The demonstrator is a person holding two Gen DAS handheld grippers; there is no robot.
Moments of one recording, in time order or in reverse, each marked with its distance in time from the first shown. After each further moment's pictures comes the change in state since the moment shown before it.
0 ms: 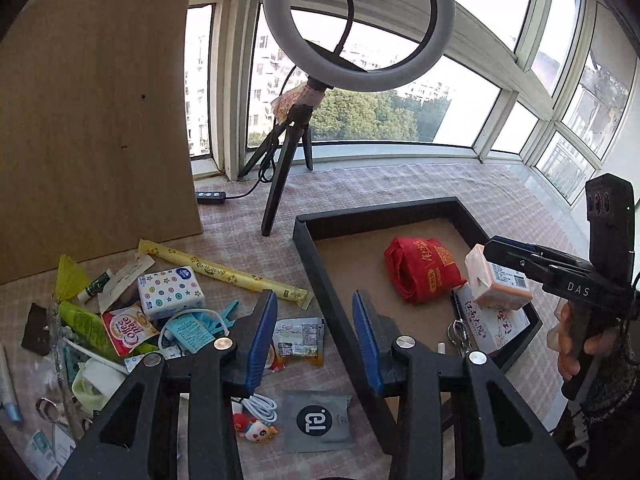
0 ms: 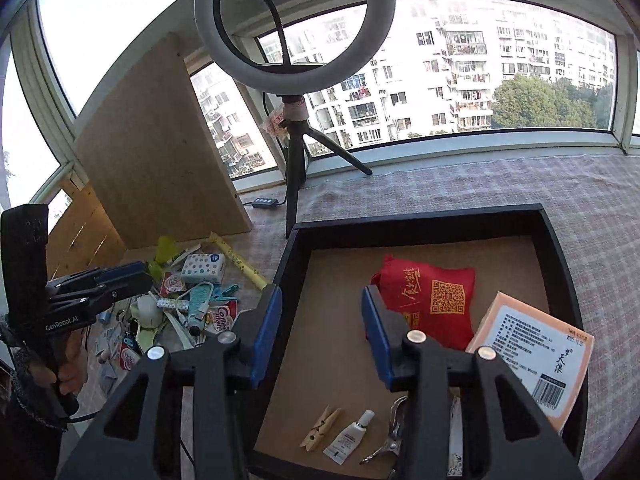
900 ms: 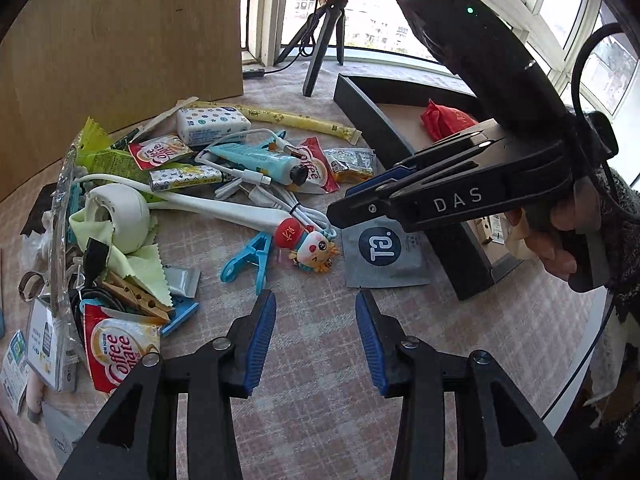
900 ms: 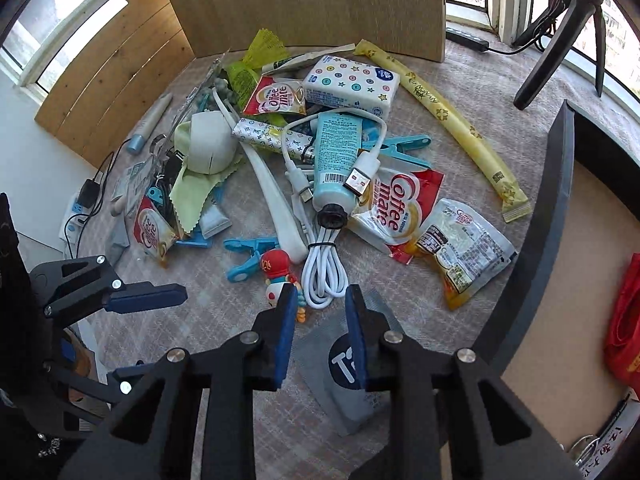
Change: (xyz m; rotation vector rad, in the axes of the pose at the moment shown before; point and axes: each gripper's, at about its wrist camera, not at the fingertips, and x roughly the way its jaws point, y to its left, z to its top) left arm 0.023 0.031 -0.144 0.043 0.181 0.038; right arm 0.173 0.155 -0.066 -0.325 0.551 0.229
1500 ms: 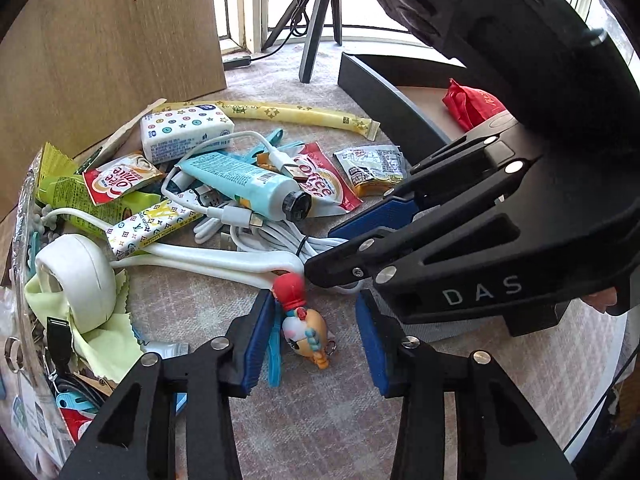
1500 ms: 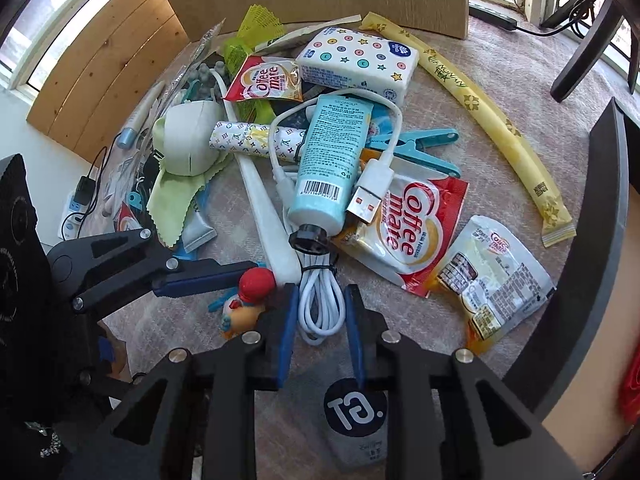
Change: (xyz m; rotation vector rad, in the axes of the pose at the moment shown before) left arm 0.049 0.013 0.030 0.054 0.037 0.012; right arm 0.026 -0.009 0.015 0.010 0.062 0.035
